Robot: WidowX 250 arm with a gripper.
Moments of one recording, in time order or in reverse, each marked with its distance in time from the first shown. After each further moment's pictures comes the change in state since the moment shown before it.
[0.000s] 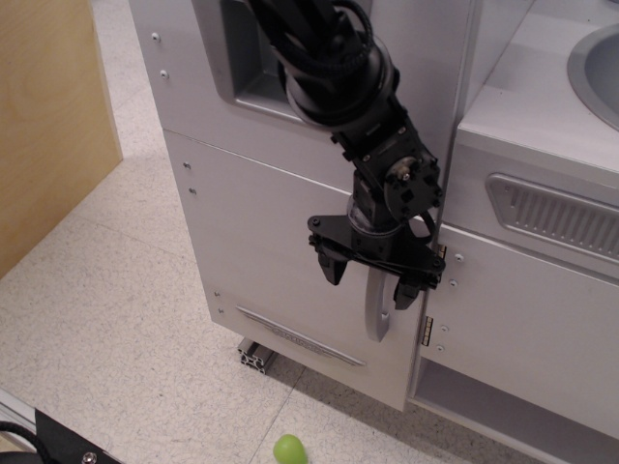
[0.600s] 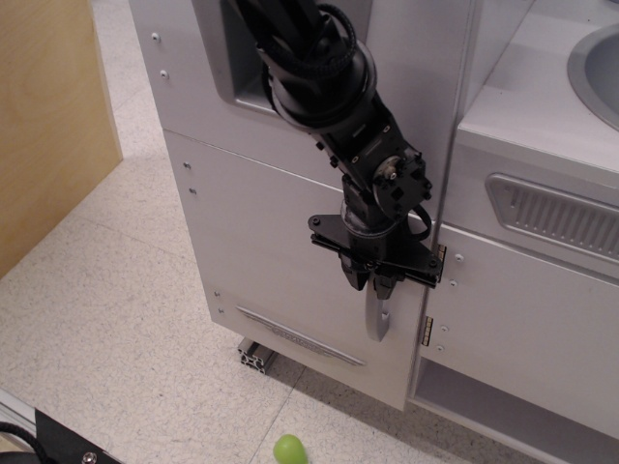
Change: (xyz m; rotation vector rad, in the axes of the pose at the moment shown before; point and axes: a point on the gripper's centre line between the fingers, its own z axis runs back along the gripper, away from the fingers) arm 0.001 0.000 -0.003 -0.064 -0.036 -0.051
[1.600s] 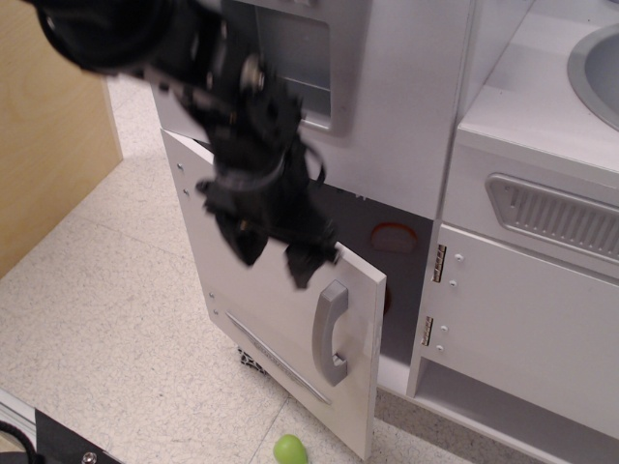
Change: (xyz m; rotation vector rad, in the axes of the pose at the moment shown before) arm -0.031 0.044 0.092 -0.050 0.053 -0.057
